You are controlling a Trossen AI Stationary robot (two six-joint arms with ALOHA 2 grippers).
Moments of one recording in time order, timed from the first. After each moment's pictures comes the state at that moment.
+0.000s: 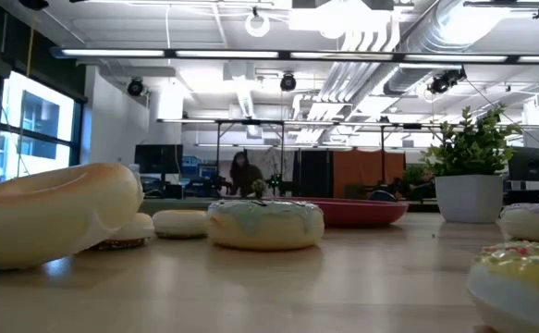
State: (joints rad) left arm 0.03 0.47 0.78 -0.50 -0.10 0.87; right arm 0.02 0.16 0.77 -0.15 0.08 0.05
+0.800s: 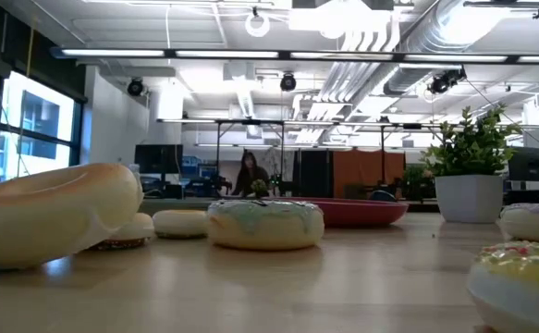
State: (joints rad) left arm 0.03 0.65 0.78 -0.11 0.09 0.54; right arm 0.02 0.16 0.77 0.21 0.46 0.16
